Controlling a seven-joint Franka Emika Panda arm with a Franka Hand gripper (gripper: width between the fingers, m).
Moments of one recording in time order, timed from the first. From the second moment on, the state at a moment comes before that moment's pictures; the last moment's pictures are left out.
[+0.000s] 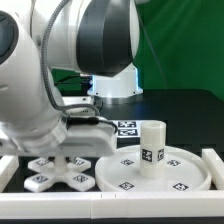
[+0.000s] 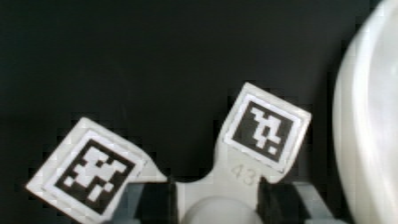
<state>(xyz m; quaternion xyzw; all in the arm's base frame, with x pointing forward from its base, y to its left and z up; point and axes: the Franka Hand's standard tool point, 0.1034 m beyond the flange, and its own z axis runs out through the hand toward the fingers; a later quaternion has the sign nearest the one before) 0.546 -0.115 0.037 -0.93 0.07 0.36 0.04</state>
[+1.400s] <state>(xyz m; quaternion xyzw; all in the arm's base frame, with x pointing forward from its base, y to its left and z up) 0.502 -0.124 0.022 -0.92 0.07 0.38 0.05</state>
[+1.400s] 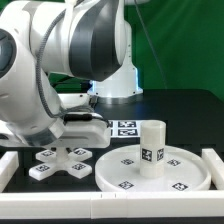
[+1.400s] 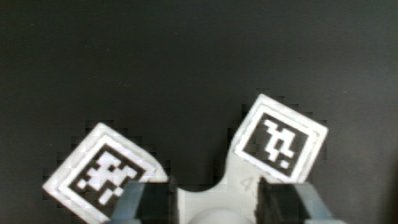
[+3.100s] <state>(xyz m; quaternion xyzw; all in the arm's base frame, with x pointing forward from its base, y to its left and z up) 0.499 -0.116 0.020 -0.85 0.06 0.52 0.06</state>
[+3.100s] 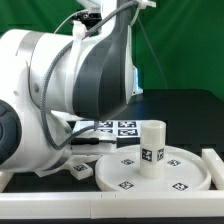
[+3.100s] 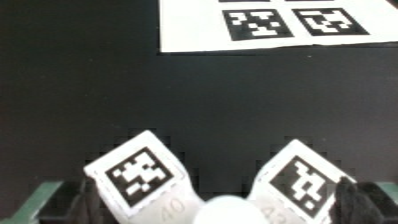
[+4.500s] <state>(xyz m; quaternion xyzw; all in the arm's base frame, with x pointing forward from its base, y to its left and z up) 0.490 -0.115 0.031 -0.85 0.07 0.53 0.06</state>
